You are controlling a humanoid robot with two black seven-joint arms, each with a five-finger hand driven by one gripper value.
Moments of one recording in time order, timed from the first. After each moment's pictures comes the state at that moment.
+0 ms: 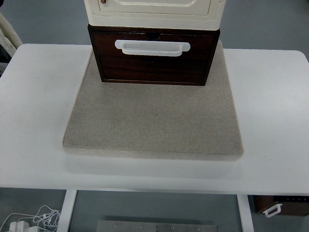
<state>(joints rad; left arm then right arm) -1.35 0.36 -1.14 -0.27 0.13 -0.14 -0.02 -0.02 0.00 0.00 0.17 -0.04 0.07 0.03</state>
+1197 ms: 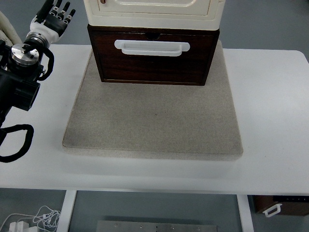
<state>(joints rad) -1.09 0.19 -1.13 -0.27 -0.18 -0.13 0.00 -0.03 0.00 -0.01 0.17 -0.04 0.07 0.03</state>
